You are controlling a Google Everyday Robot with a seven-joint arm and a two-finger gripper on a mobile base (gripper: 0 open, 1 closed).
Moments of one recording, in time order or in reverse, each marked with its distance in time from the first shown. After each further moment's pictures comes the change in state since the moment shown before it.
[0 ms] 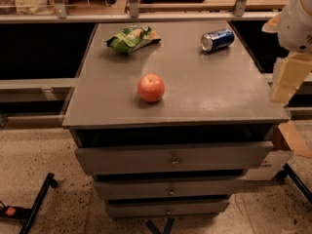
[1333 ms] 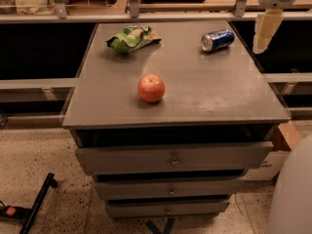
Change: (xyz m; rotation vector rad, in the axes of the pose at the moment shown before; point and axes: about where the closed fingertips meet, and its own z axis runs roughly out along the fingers) arm 0.004 -0.184 0.051 0.156 -0.031 -0.154
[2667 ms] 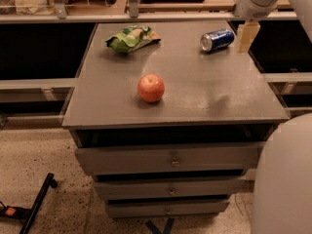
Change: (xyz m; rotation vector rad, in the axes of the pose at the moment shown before) arm -0.003 -0.041 0.077 0.114 0.016 -0.056
